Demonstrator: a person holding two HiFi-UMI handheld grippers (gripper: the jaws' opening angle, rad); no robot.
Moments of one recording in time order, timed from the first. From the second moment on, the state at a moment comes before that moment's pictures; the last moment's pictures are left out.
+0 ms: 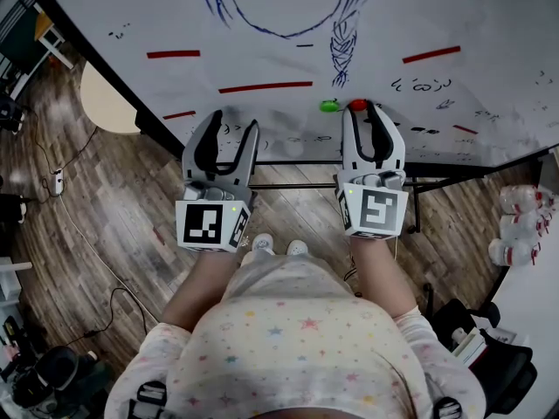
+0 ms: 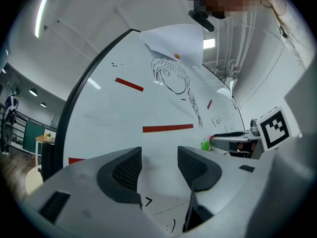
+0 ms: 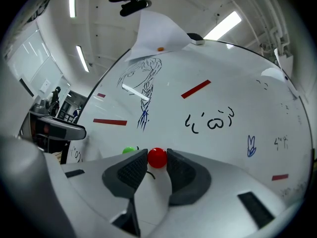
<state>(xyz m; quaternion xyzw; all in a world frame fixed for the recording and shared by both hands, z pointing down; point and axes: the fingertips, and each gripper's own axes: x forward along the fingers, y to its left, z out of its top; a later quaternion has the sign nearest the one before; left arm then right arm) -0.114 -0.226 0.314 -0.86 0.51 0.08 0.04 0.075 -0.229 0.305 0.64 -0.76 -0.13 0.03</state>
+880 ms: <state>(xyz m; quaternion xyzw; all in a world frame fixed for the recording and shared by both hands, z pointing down) -0.100 -0.214 0.312 -0.86 0.50 0.07 0.04 0.075 -0.208 0.294 0.63 -0.77 -0.13 0.02</state>
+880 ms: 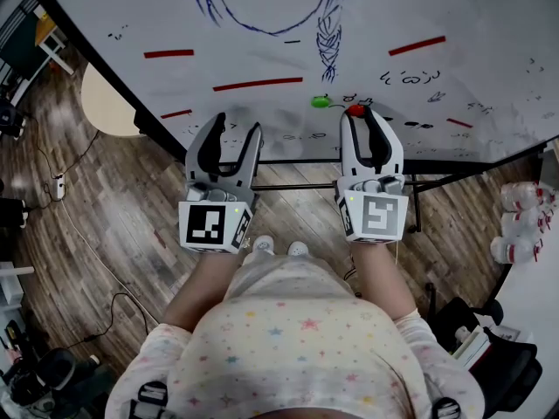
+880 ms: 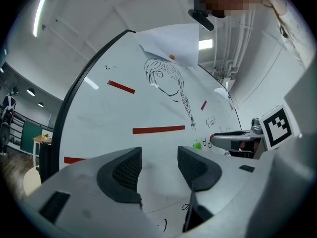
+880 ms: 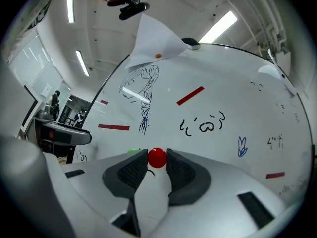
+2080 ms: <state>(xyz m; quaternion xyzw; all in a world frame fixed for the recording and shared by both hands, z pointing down) -0.032 -0.196 0.304 -0.88 0.46 0.07 0.04 0.141 -0.173 0.279 0.65 -0.75 -0.12 0.00</state>
